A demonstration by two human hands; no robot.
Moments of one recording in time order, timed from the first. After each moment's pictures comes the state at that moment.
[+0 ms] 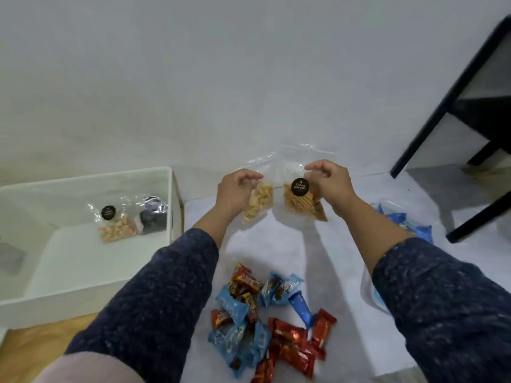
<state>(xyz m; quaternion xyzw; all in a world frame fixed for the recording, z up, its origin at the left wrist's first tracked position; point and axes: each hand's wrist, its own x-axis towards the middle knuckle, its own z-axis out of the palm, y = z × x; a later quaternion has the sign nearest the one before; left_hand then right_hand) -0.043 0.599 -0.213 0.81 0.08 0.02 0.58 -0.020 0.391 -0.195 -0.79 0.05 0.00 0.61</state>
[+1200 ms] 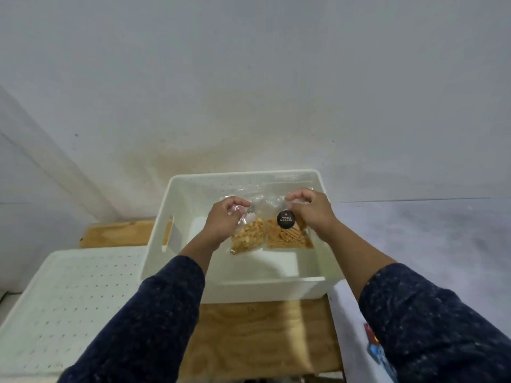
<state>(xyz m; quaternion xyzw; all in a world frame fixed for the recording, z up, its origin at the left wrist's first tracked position) -0.141 0.956 -0.238 0.81 0.16 0.02 0.57 -0.085 0.756 -0.219 -0.79 -0.03 0.13 0.60</state>
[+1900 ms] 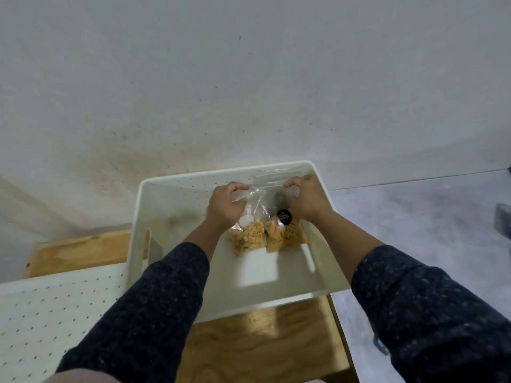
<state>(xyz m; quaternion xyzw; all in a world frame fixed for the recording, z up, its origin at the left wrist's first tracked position) -0.074 0.967 -0.262 0.86 0.09 0.00 0.50 -0.032 0.780 -0.246 -0.94 -0.01 0.10 0.33</state>
